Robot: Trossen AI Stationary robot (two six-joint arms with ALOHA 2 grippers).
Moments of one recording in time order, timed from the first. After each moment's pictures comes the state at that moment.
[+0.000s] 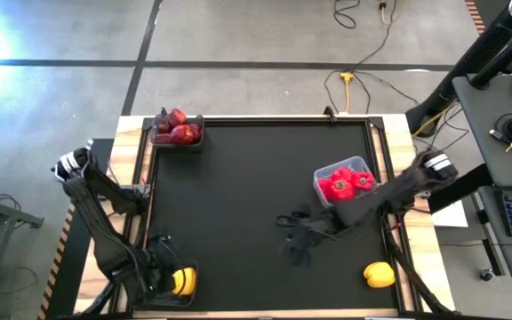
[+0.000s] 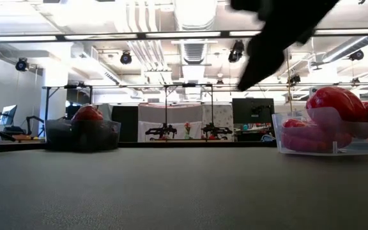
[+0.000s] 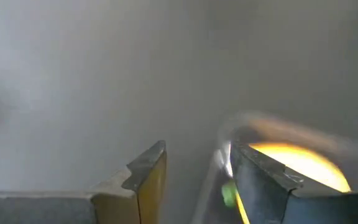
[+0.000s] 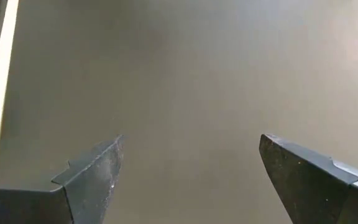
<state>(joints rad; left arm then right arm) -1.06 1.46 1.06 -1.06 -0.60 -1.30 0.39 1.66 1.09 -0.34 0.18 0.41</state>
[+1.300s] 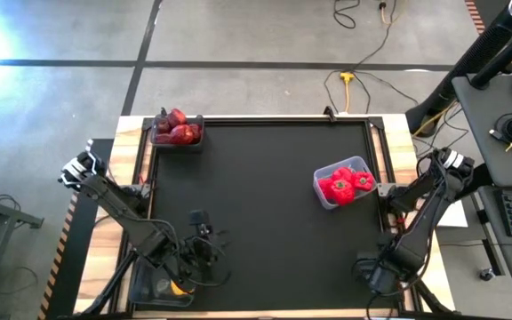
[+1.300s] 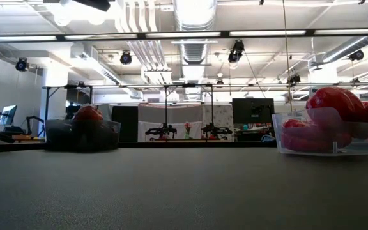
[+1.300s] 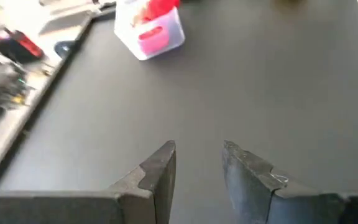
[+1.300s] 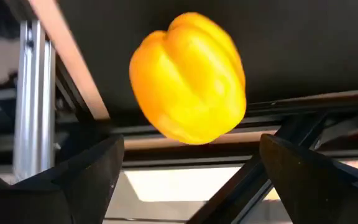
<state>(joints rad) -0.73 1.54 1.17 -0.63 -0.85 -0.52 0.96 1.50 1.08 -1.15 -0.37 1.15</state>
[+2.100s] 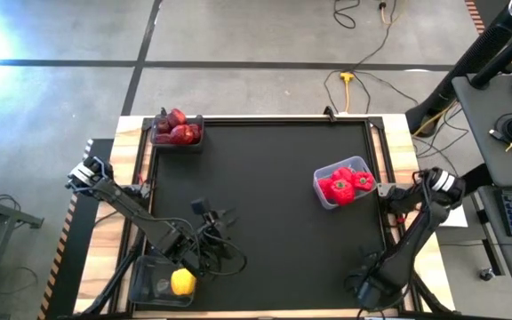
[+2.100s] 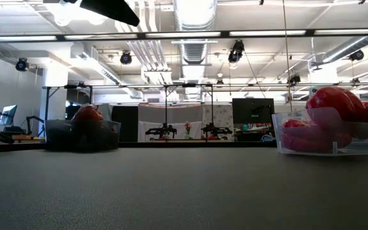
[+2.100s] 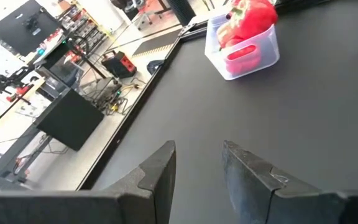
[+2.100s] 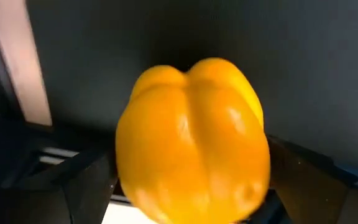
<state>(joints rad) -0.64 1.62 1.18 -0.63 -1.17 -0.50 0.99 1.72 1.08 -1.07 -0.32 0.74</state>
